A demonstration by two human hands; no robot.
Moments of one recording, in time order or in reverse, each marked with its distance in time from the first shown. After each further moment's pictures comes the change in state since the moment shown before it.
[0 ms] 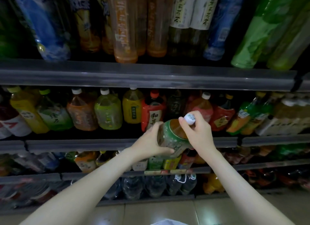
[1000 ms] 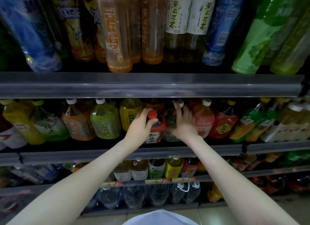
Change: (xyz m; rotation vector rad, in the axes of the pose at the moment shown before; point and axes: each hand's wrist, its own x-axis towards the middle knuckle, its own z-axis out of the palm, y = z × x) left_hand 0.049 0.000 -0.039 0.085 0.459 0.162; right_hand 0.089 0.051 0.053 -0.633 -0.297 0.053
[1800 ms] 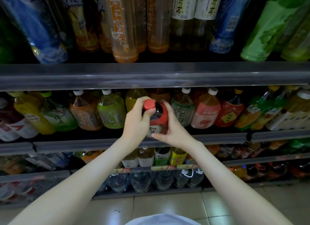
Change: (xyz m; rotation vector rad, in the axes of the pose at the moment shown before) left_hand -0.038 0.038 -0.041 -0.166 0.150 -0.026; right_hand -0.062 -0.048 0.001 0.773 -0.225 -0.350
